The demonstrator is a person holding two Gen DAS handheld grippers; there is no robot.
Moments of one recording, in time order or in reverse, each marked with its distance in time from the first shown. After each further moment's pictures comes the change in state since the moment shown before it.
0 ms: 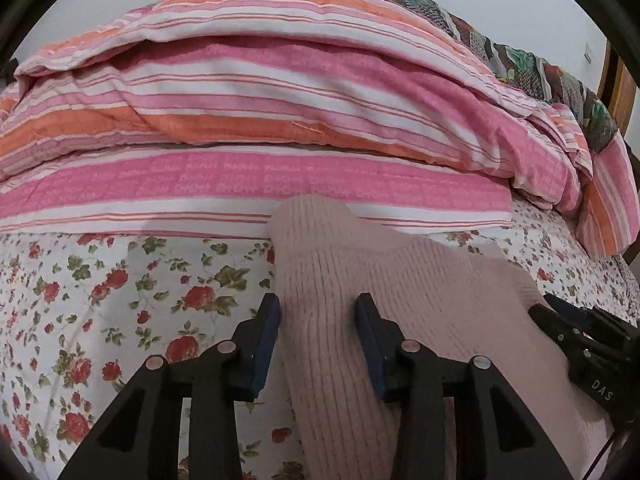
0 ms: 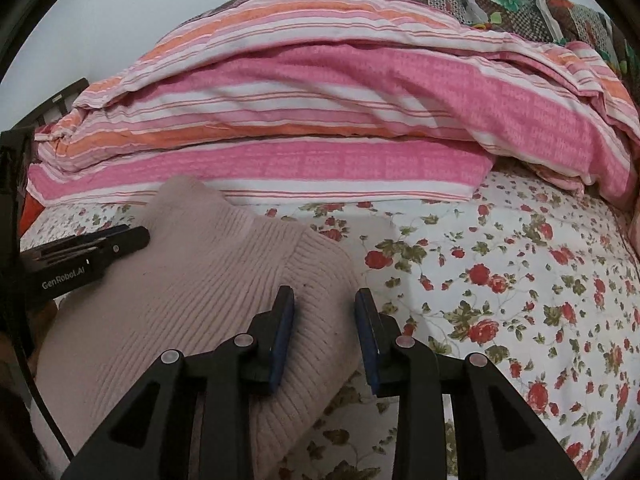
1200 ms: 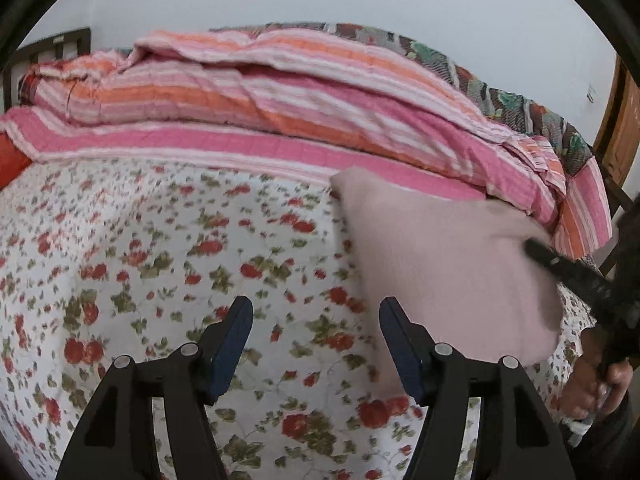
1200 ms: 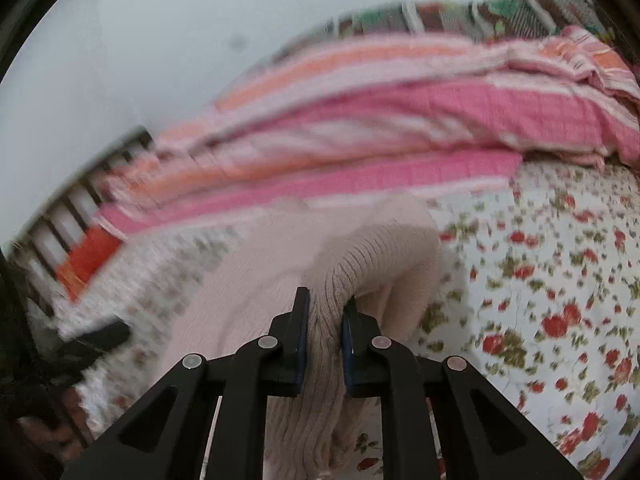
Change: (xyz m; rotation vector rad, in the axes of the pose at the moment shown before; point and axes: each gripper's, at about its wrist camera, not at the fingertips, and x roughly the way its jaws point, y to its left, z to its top) left arm -0.156 0.028 -0.097 -0.135 -0.070 0.047; right arm -0.096 0.015 -0.031 0.128 -0.141 0.295
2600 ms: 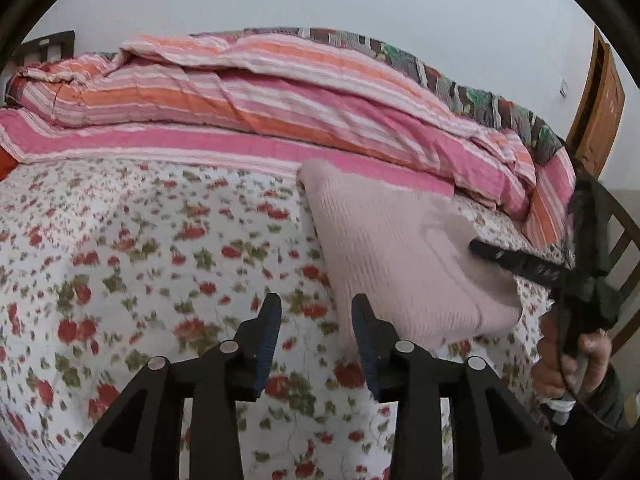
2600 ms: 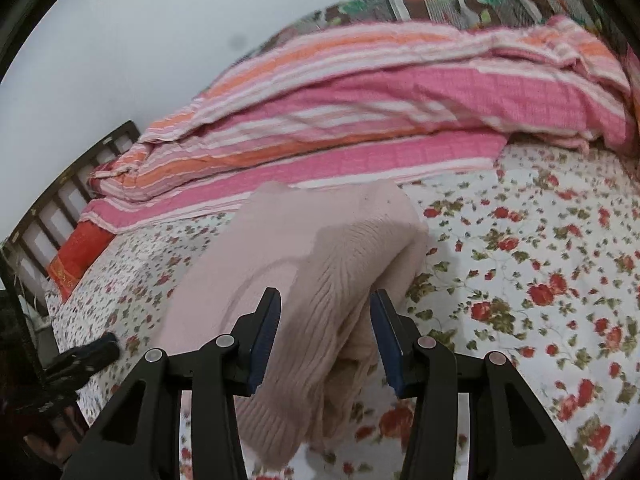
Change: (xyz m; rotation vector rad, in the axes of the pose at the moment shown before) left arm -0.027 -0.008 -0.013 0.043 -0.036 -0.087; right arm 0.011 0.004 -0.008 0.017 0.104 -0.085
